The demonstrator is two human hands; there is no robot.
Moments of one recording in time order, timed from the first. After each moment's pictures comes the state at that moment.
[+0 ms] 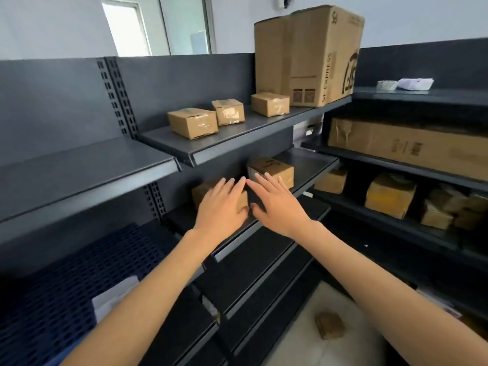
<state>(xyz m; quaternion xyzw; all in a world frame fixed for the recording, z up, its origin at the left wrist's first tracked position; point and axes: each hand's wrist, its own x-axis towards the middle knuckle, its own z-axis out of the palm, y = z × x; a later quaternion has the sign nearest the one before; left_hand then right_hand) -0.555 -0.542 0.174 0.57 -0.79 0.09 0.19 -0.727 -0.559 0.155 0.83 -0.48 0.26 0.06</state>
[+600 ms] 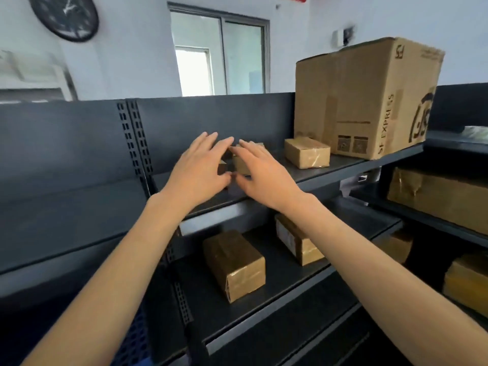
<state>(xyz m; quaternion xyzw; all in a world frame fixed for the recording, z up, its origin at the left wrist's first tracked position) -0.527 -0.673 0.326 0.63 -0.71 0.19 0.25 -0.684 -0.736 0.298 0.87 -0.31 0.38 0.05</state>
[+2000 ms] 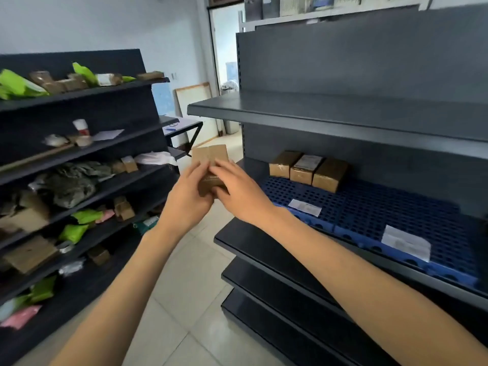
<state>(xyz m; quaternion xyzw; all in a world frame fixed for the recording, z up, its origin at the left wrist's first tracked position) -0.330 -0.016 0.183 0.90 -0.20 0.21 0.33 -0.330 -0.165 0.183 0.91 0.22 0.18 -0.31</state>
